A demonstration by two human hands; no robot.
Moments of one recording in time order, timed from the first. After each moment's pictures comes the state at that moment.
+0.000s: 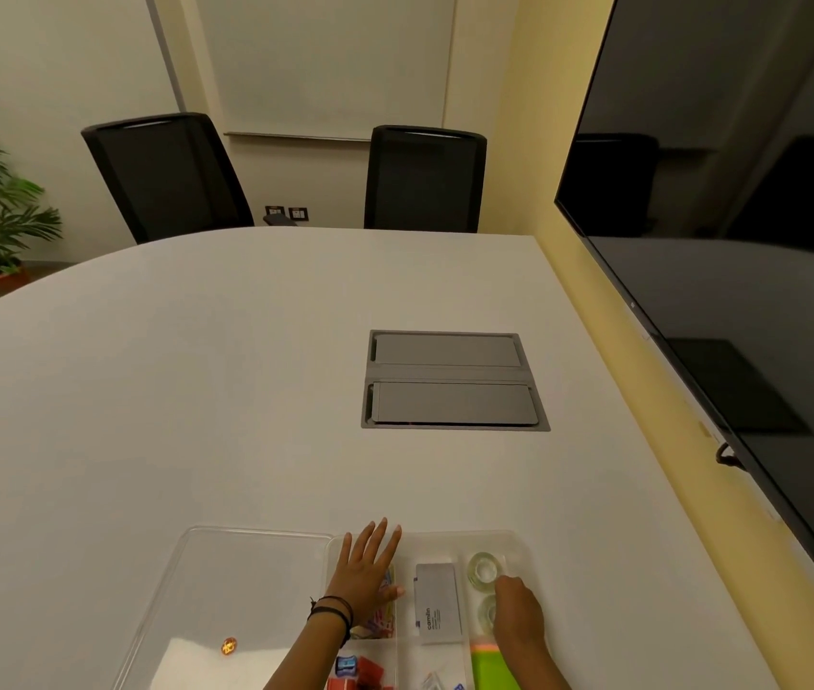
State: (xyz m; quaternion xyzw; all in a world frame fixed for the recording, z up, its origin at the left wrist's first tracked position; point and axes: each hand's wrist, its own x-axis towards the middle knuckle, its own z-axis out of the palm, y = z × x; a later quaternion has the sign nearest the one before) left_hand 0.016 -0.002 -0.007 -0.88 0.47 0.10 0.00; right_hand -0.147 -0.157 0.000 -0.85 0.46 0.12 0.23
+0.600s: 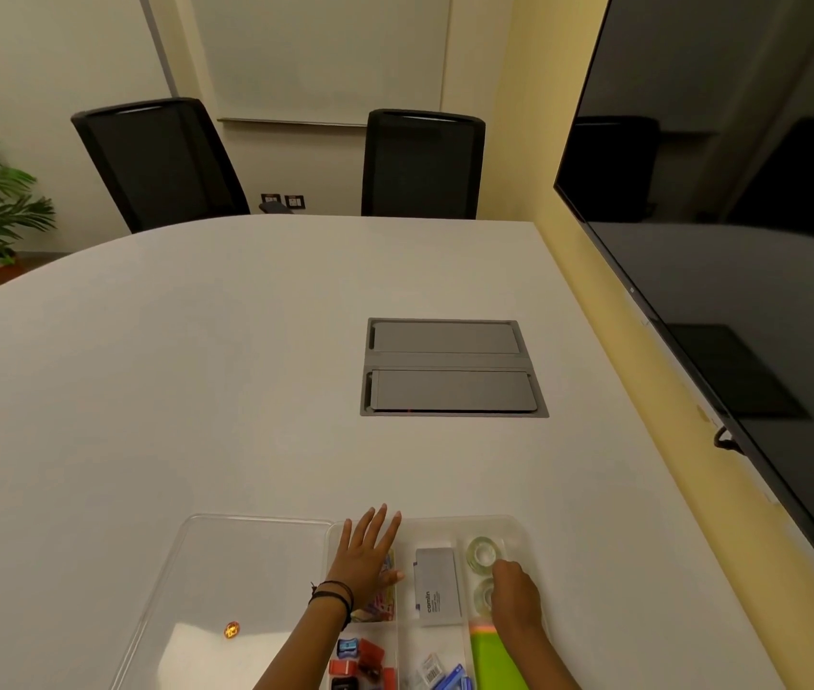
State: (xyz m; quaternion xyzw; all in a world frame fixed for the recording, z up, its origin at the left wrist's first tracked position) left_hand 0.012 -0.001 -0.007 -0.89 0.45 0.09 -0.02; right_hand -0.150 -0.158 -0.016 -0.87 0.43 0.11 0.21
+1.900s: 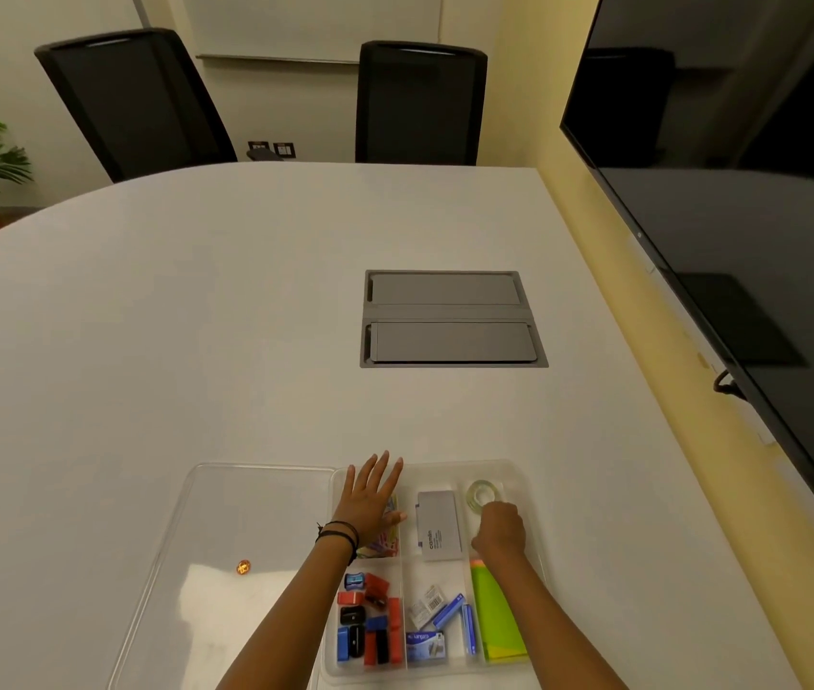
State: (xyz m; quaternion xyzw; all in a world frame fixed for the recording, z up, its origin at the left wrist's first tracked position) left_hand 0.017 -0.004 -0.032 -0.86 0.46 0.22 0.00; right_hand -0.129 -0.151 -0.019 -0.84 0.47 0.18 0.19
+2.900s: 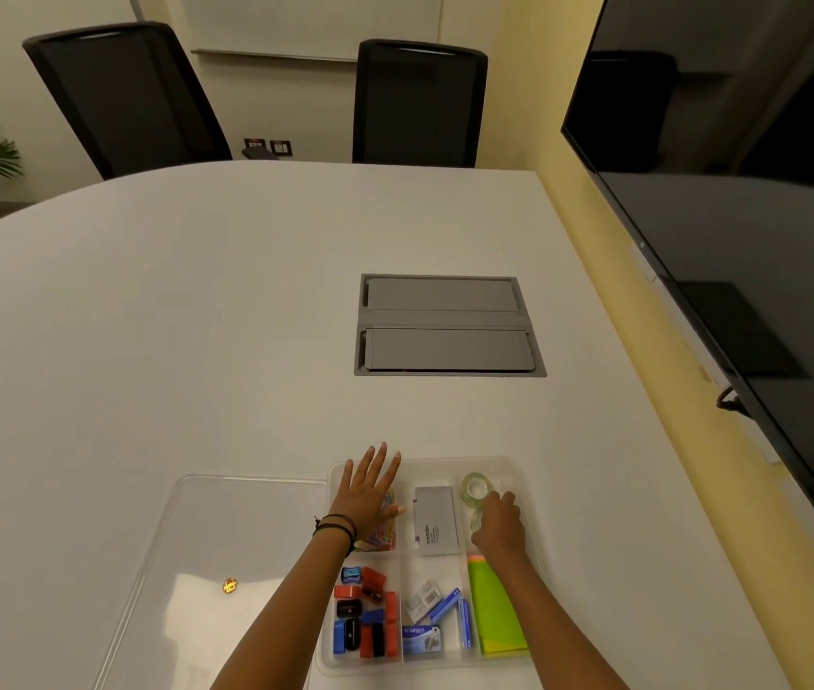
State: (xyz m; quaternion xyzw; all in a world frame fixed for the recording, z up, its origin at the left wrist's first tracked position) left_hand 0.040 -0.028 -0.036 -0.86 0.47 0.21 0.01; right_hand -0.115 -0.175 -0.021 -0.85 0.45 0.14 0.22
